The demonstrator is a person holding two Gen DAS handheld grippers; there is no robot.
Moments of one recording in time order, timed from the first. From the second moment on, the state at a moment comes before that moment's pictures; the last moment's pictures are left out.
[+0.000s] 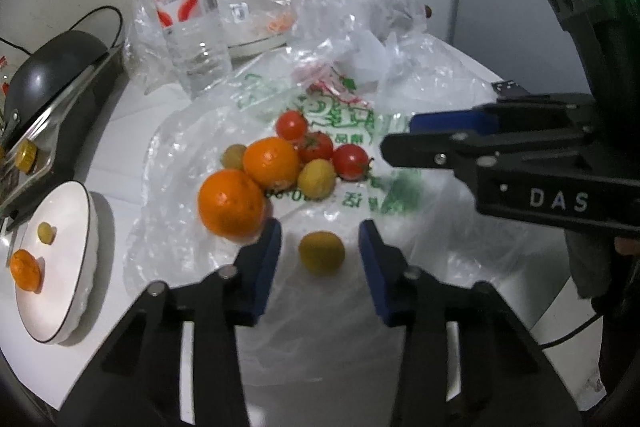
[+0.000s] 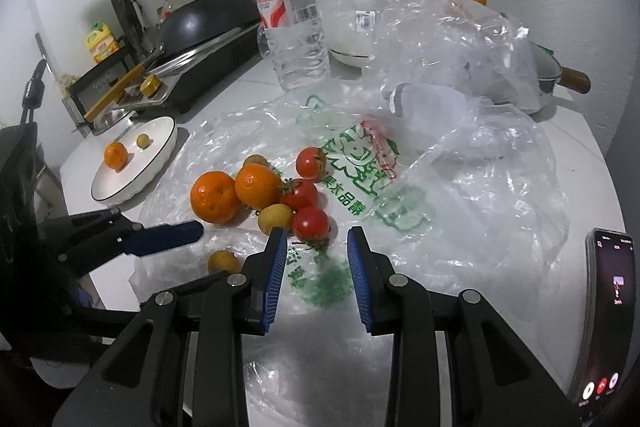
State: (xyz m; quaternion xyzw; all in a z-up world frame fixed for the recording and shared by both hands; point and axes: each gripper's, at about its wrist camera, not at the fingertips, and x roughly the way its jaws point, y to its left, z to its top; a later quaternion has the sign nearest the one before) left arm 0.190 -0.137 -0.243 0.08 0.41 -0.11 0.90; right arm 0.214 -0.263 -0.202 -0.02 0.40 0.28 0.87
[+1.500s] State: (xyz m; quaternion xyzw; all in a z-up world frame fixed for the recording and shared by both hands) left arm 0.180 -0.127 -0.232 0.07 0.39 -0.15 0.90; right arm 0.231 -0.236 -0.214 -0.05 0.42 0.26 0.87
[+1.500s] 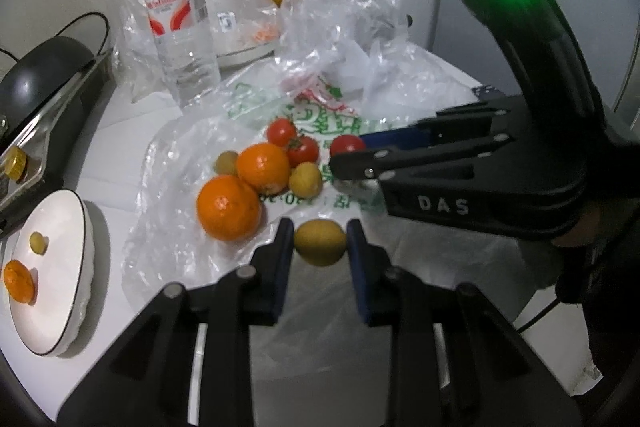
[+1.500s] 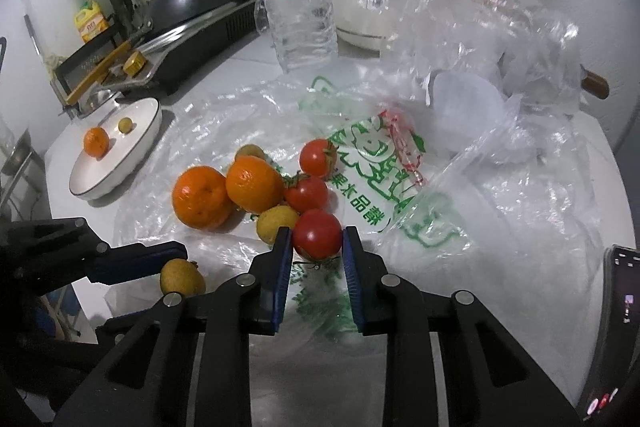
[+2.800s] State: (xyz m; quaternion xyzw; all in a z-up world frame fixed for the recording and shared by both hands) left arm 0.123 -0.028 -0.188 0.04 0.32 -0.12 0.94; right arm 0.170 -0.157 -0.153 -0.08 0.37 0.26 0.89
